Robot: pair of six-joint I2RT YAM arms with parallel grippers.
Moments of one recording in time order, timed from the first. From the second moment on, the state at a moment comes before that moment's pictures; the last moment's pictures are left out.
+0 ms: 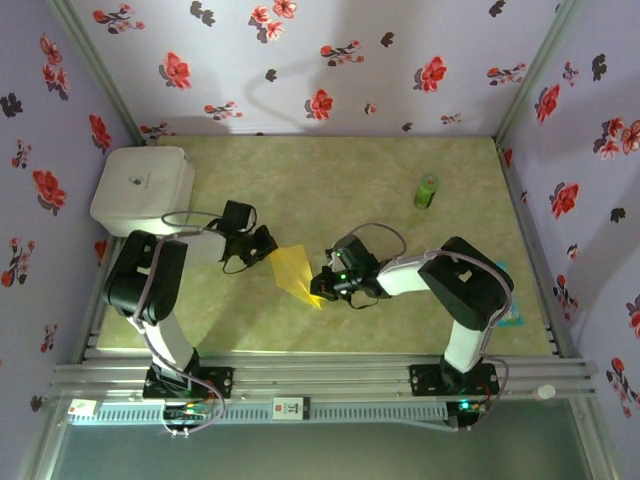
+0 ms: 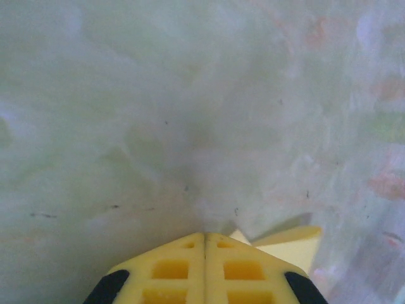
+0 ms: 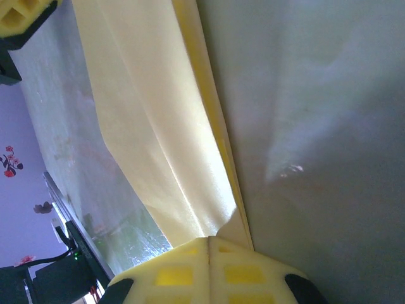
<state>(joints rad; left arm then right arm) -0.35 1.76 0.84 -0.07 0.34 -0.86 0.79 1.79 0.71 0.23 -0.55 0.99</state>
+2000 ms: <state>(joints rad) -0.48 1.72 0.70 0.11 0.43 -0.81 0.80 1.90 0.99 0.01 -0.56 0.95</state>
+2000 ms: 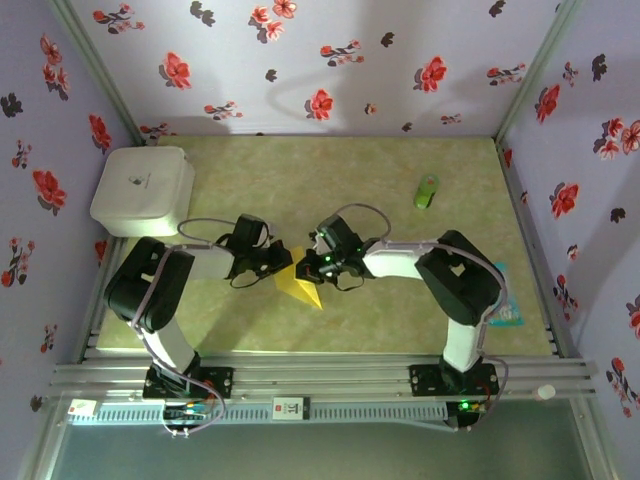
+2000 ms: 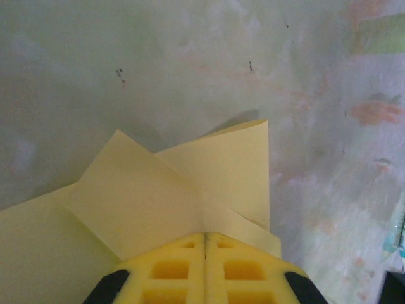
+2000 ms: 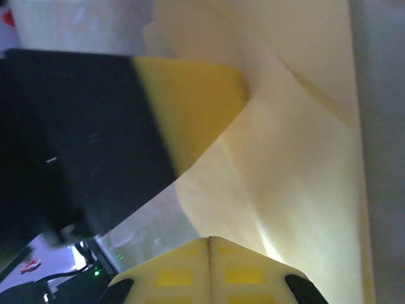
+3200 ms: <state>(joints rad) -0.46 1.71 0.68 0.15 0.45 -0.83 0.83 1.80 0.89 0.05 -0.53 0.96</state>
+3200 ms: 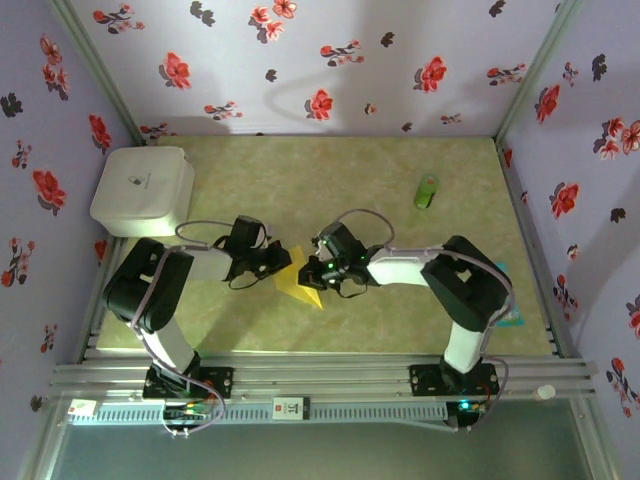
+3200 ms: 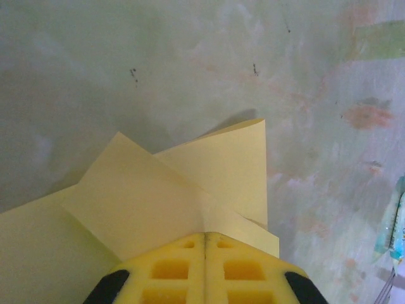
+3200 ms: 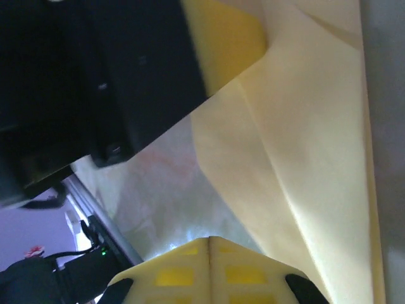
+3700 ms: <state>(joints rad) -0.46 1.71 0.67 0.15 0.45 -0.83 0.84 1.63 0.56 0.16 -0.56 0.97</state>
